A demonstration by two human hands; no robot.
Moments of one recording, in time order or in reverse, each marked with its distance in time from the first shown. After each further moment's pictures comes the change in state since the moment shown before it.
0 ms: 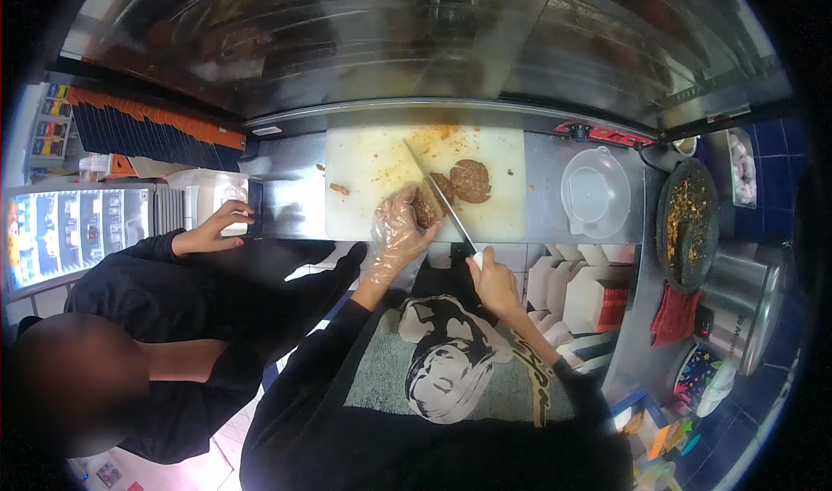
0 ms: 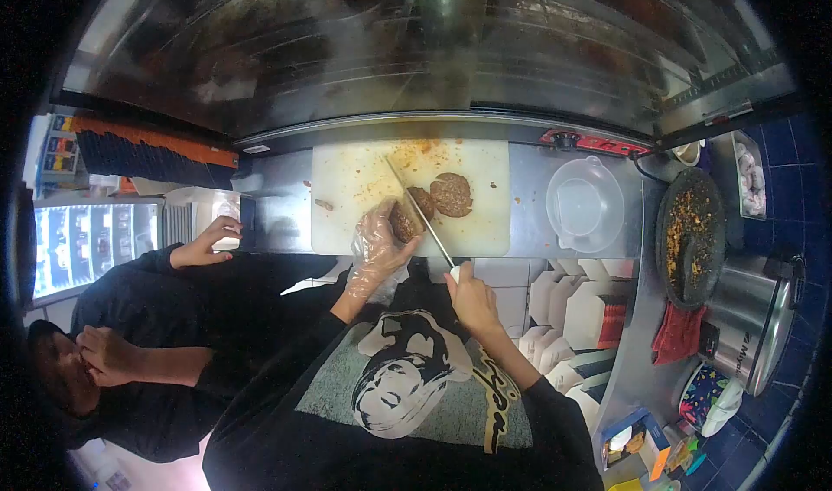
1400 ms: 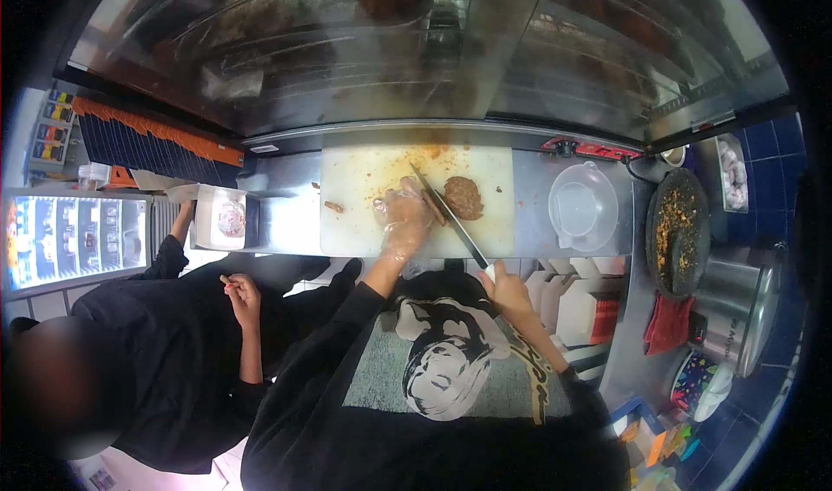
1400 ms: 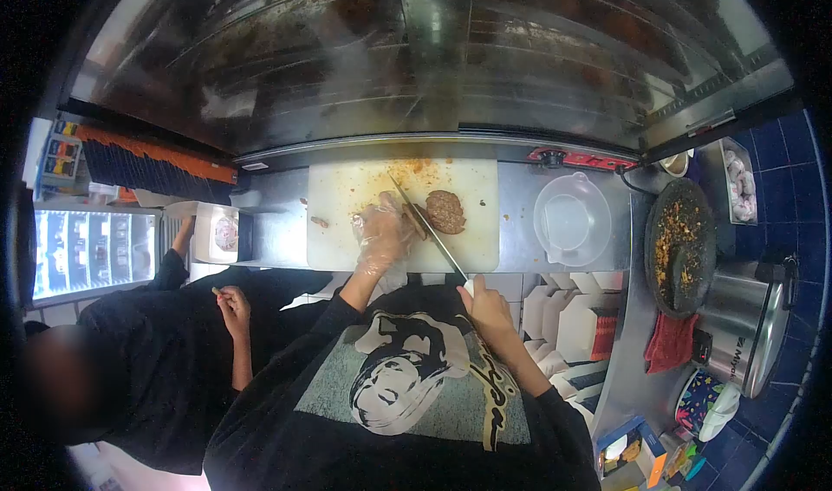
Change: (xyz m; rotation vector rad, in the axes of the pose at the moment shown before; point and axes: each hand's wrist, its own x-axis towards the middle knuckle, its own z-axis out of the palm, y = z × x) left_hand 0.068 0.031 0.011 0.296 -0.228 -0.318; right_hand 0.003 0.037 -0.024 -0.015 -0.002 0.013
